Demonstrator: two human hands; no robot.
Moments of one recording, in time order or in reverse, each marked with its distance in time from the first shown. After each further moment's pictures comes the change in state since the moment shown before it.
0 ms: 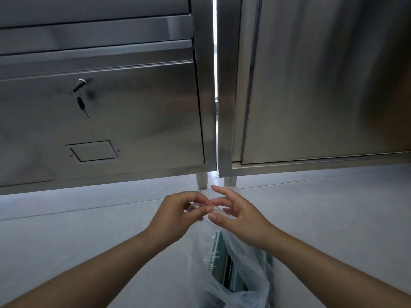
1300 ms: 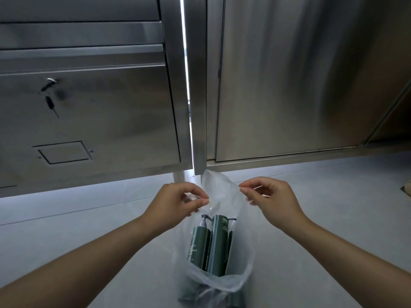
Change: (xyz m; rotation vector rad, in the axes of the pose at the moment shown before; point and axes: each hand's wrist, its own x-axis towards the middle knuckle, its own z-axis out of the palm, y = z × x) left_hand 0.011 0.028 0.025 -0.018 -0.094 0.054; right_hand -0.060 -0.009 -0.078 -0.066 0.528 -0.060
